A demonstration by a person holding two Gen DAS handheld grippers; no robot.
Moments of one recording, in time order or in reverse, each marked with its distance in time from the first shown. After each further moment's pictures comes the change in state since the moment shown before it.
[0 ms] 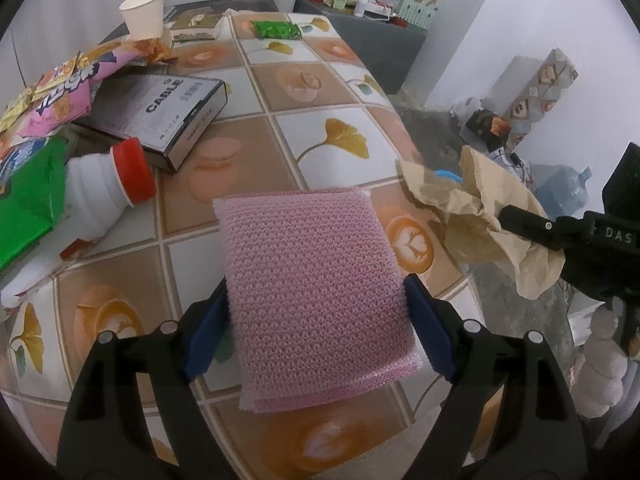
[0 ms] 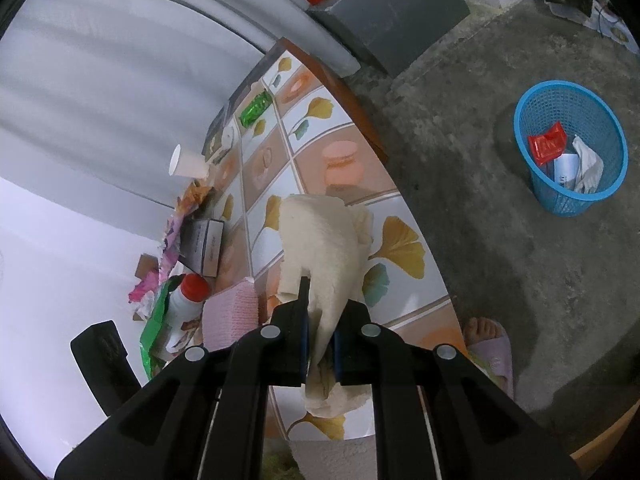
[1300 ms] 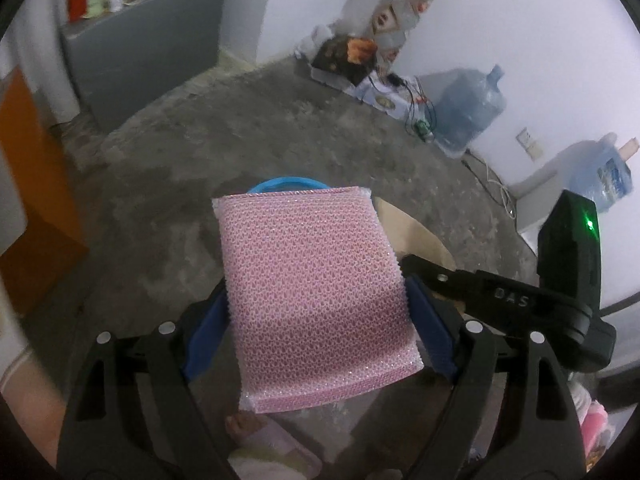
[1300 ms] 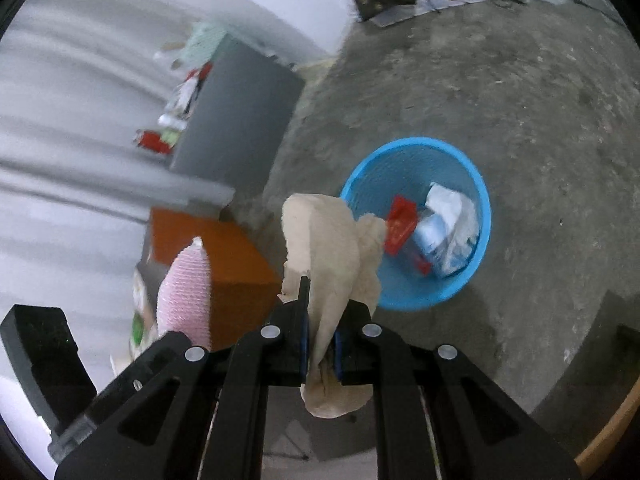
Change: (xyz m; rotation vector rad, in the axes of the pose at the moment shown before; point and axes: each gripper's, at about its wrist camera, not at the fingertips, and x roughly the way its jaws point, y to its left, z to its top) left arm 0.213 -0.317 0.140 0.436 0.219 -0.316; right arm -0.068 -0.262 0.129 0.488 -0.308 -0.163
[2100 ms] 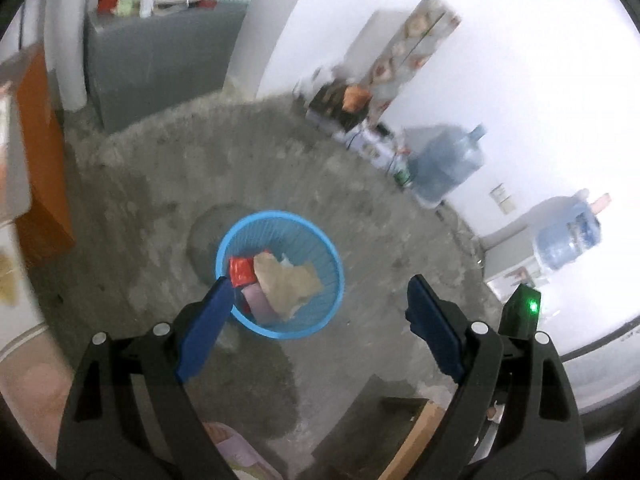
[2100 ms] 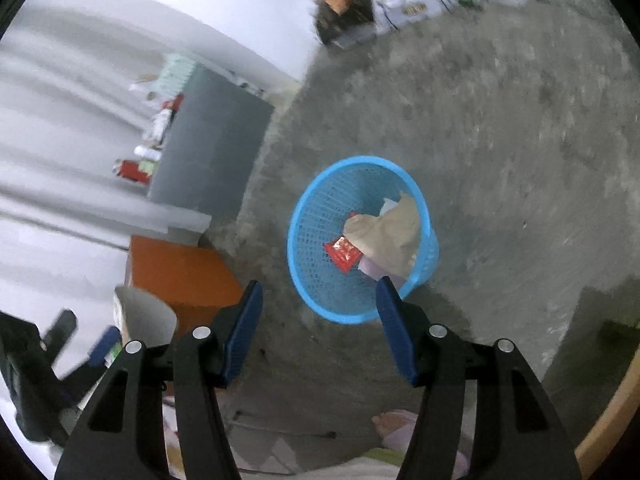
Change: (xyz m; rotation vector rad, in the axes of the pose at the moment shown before) left arm -0.080 0.029 -0.017 -0.120 -0.184 -0.107; right arm -0.064 -0.035 -0.037 -0.039 -0.121 -0.053
